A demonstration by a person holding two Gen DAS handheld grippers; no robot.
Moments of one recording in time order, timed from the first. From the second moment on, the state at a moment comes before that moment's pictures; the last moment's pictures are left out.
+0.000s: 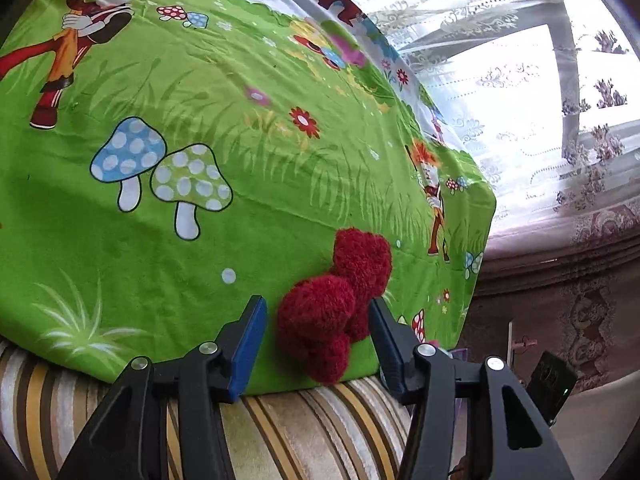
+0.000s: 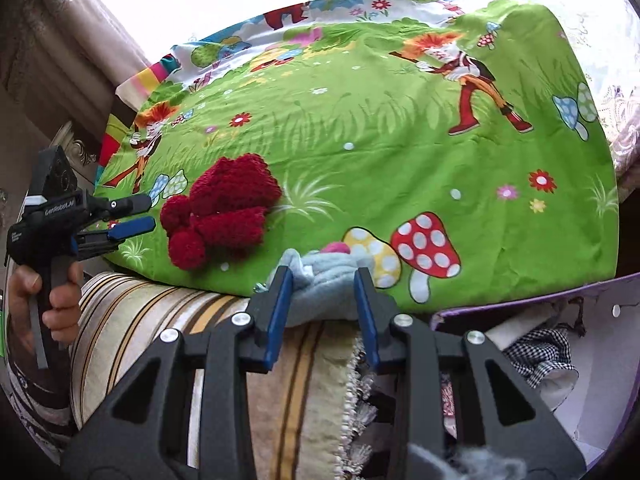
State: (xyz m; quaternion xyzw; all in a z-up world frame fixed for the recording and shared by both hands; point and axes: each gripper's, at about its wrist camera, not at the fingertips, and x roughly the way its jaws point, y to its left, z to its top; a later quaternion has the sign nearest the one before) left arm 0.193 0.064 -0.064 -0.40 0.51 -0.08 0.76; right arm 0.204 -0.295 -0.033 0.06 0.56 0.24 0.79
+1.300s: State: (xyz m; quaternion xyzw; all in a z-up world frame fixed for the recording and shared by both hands) left arm 0.151 -0.119 -0.031 0.35 0.39 0.02 0.85; right arm 0.188 -0.312 -0.083 0.16 0.61 0.34 0.70
